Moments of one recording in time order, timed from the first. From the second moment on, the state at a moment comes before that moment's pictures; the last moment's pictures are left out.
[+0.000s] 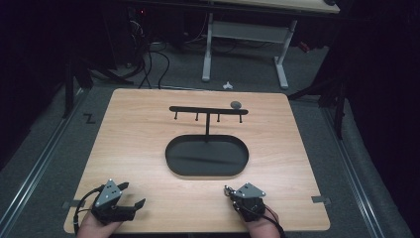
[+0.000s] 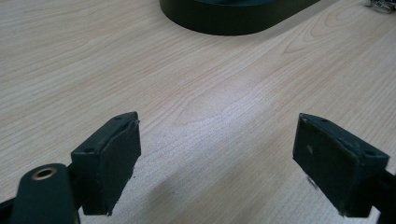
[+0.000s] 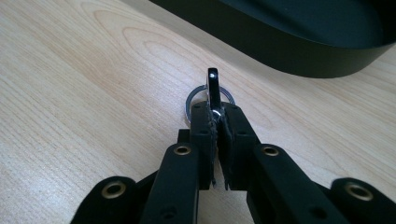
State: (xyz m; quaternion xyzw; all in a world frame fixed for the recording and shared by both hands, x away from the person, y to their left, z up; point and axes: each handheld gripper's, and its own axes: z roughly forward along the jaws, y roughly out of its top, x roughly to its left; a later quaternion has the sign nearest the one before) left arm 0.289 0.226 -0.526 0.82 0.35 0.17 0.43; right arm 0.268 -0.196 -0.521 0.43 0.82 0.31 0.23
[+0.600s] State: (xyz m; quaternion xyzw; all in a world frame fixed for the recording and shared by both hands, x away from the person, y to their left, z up) left arm 0.289 0.227 -0.526 0.82 0.35 0.16 0.43; right arm 0.254 -0.227 -0.507 0.47 0.78 0.35 0.22
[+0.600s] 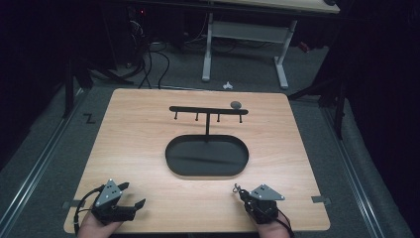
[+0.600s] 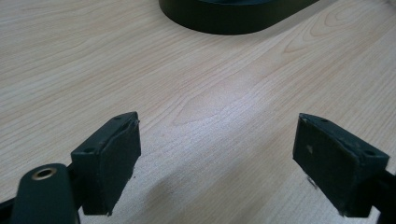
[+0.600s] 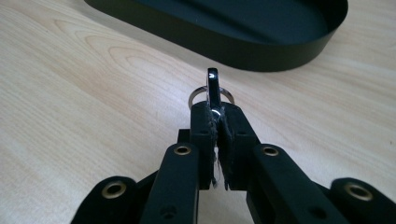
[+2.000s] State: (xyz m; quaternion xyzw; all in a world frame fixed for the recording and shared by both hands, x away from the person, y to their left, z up) left arm 0.288 0.229 -0.523 0.81 0.35 0.16 0.44; right arm 0.312 -0.205 -0.452 0.44 0.89 0.09 0.06
